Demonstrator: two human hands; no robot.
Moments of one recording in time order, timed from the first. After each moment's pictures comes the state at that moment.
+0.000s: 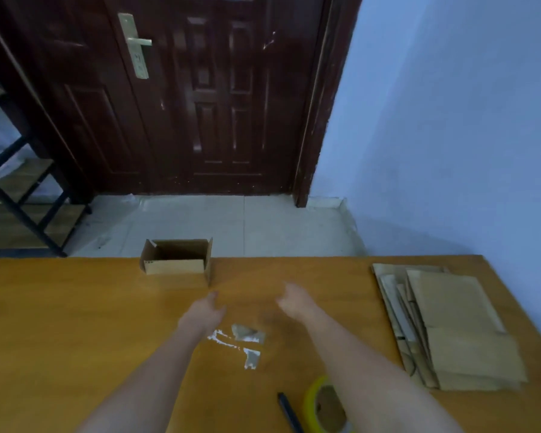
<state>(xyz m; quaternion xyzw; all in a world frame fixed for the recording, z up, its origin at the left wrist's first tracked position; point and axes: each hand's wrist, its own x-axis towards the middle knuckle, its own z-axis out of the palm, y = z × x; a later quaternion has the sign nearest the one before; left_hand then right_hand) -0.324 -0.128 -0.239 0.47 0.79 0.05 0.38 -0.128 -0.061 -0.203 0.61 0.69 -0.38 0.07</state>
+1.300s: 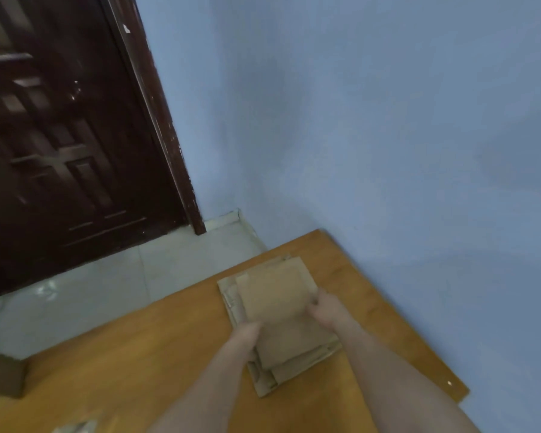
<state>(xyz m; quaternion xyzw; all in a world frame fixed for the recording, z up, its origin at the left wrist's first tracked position) 0.127 -0.052 -0.209 0.37 0.71 0.11 0.58 0.318 -0.047 -0.223 0.77 0.51 -0.38 -0.07</state>
